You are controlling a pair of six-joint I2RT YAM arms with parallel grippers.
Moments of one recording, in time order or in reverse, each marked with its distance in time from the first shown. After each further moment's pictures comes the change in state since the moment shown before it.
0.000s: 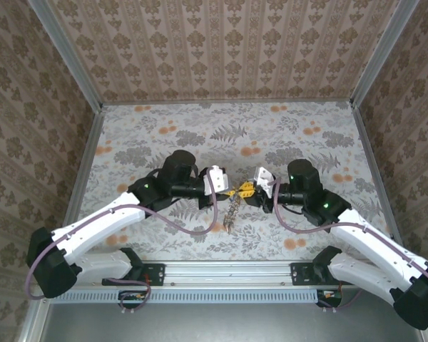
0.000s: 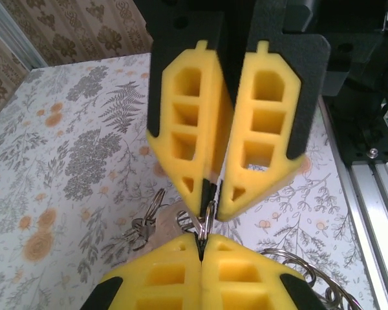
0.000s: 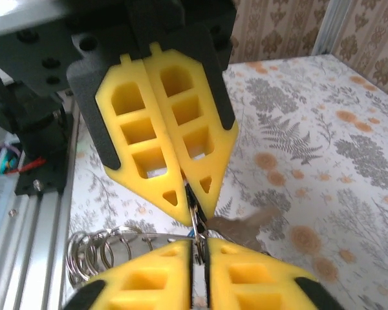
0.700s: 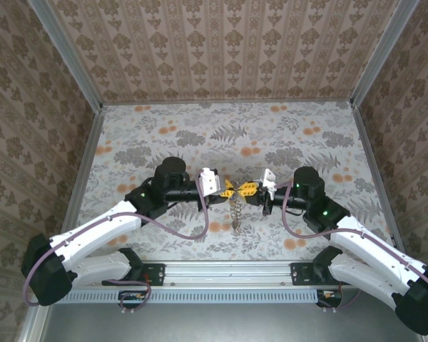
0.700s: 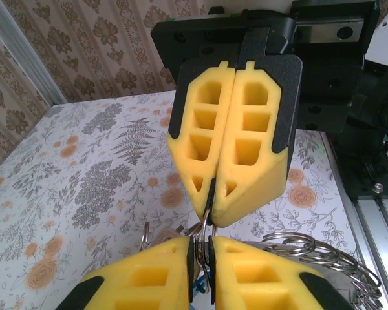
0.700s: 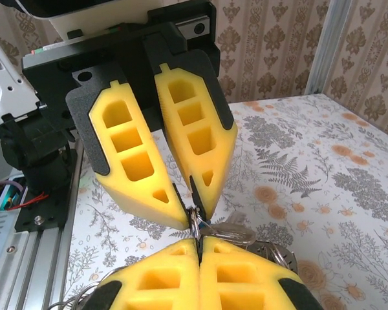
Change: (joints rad) left arm 0.027 -0.077 -0.172 0.272 0.066 -0.095; right arm -0.011 -0.060 -0.158 0.309 -0.042 0.134
